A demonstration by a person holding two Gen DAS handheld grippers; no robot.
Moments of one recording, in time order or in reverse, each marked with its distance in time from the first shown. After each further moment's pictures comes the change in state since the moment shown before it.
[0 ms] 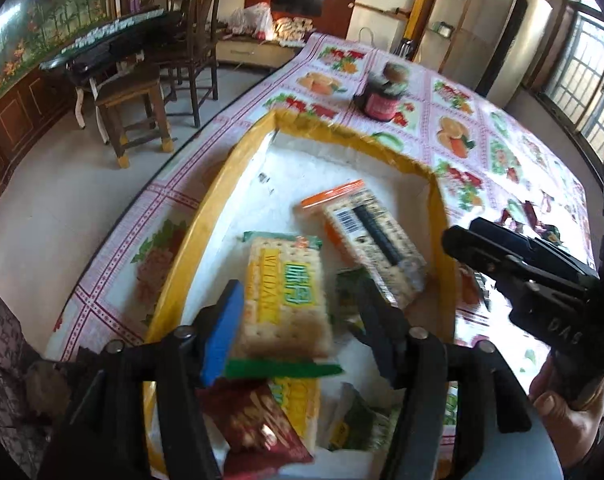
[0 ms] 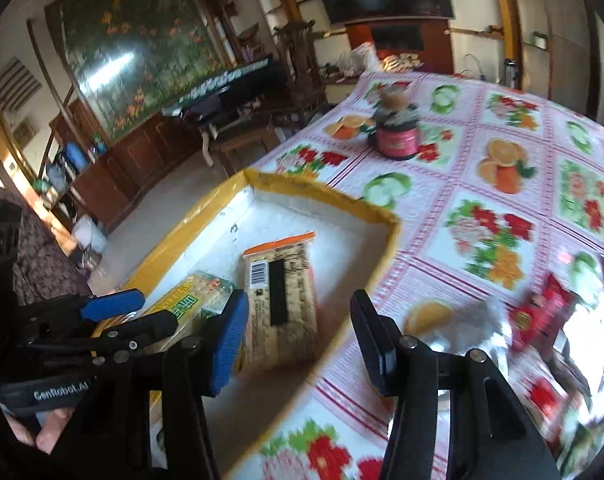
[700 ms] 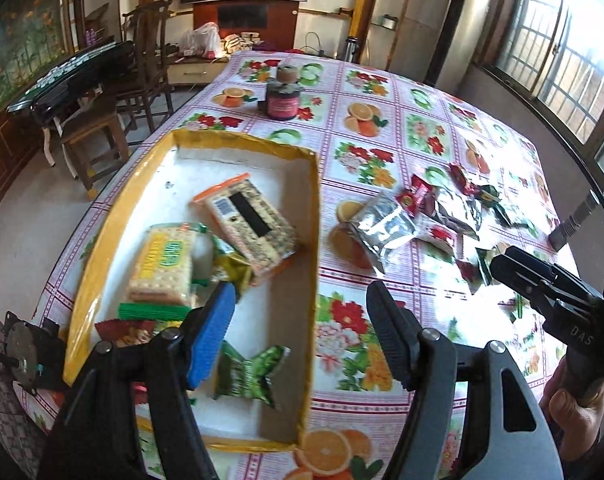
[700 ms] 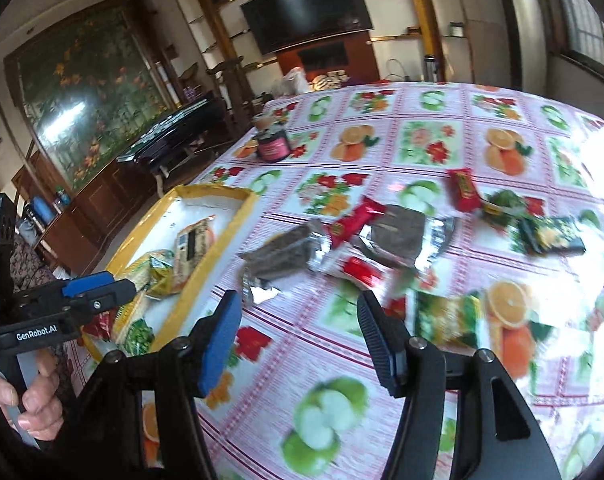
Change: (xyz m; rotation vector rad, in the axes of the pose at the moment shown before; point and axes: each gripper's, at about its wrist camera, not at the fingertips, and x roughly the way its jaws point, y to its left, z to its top) left arm -0.035 -0.091 -0.028 0.139 -0.024 -0.077; right arm -0.119 -0.081 -0.073 0.167 -0.094 -0.142
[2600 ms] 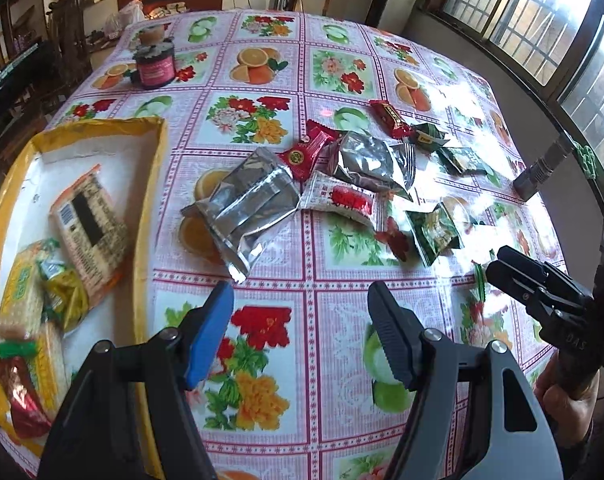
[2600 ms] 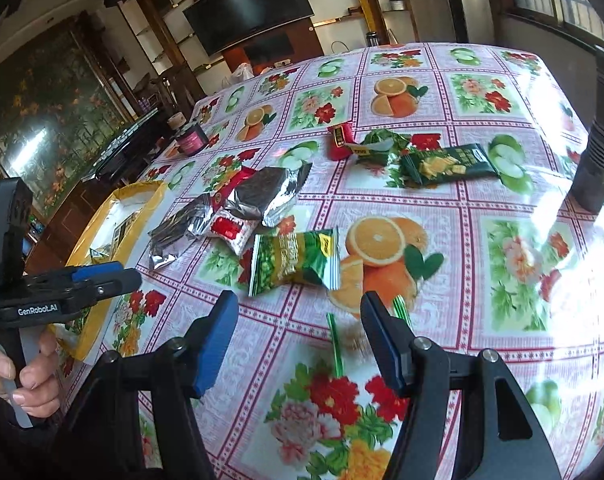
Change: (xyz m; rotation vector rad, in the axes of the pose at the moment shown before) left arm 0.067 -0.090 0.011 0.136 0.168 -0.163; right arm -0.029 -0.095 -0.034 0.132 0.034 -0.085
